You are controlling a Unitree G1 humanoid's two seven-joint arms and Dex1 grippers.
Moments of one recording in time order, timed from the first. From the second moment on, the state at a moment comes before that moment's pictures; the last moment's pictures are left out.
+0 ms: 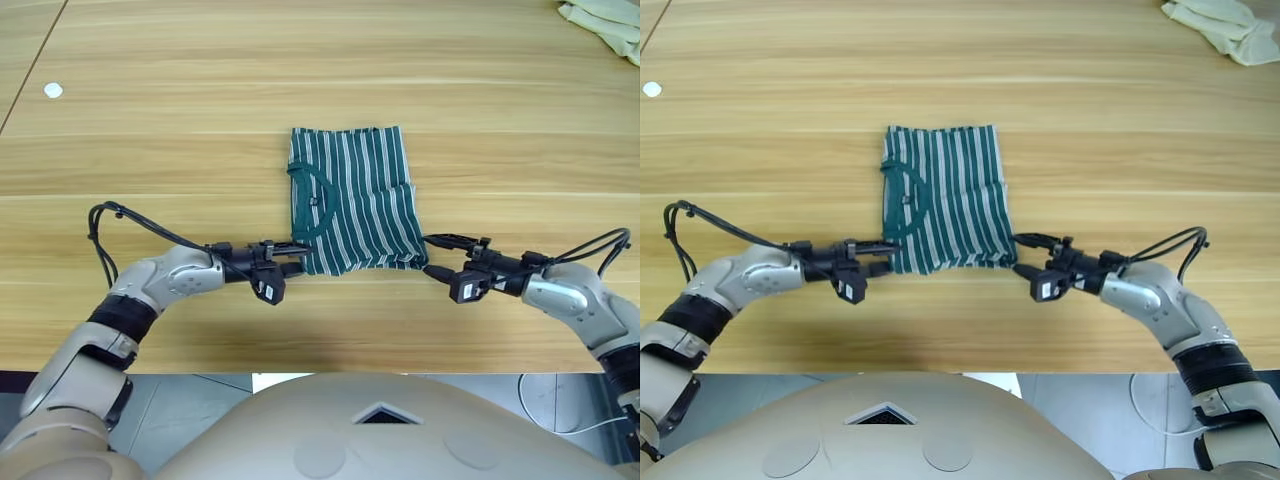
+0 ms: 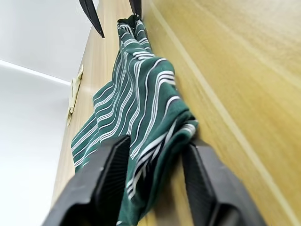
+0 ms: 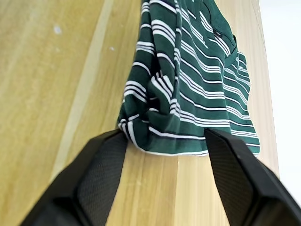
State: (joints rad) left arm -0.22 0.71 -0.58 0.45 0.57 -1.01 -0.36; right arm 0.09 -0.91 0.31 0.17 -0.38 -0.77 0.48
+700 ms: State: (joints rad) left arm -0.27 0.70 -0.59 0.50 0.55 -1.02 -0.29; right arm 0.01 -0.86 0.37 0.30 -0.41 -0.86 0.46
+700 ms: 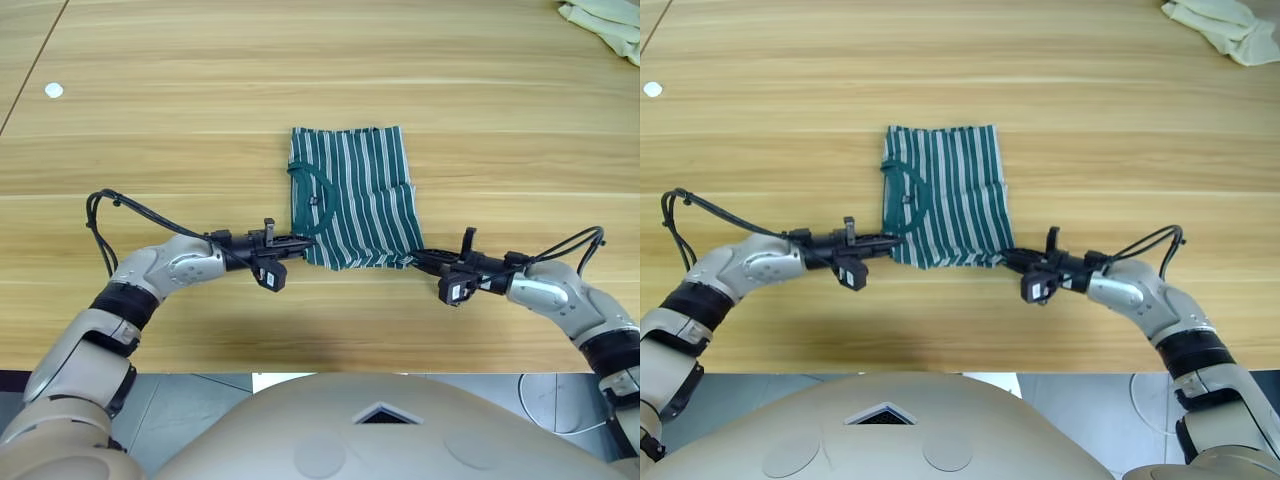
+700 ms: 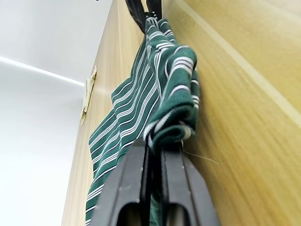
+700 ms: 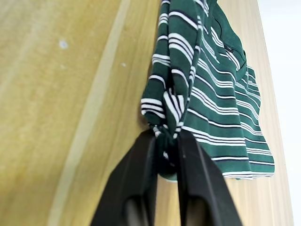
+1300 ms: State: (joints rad) left arm 0.20 0.73 -0.46 0.19 0.19 -0.88 -0.34; right arm 0.45 -0.91 0.16 -0.11 -0.09 -0.77 0.48
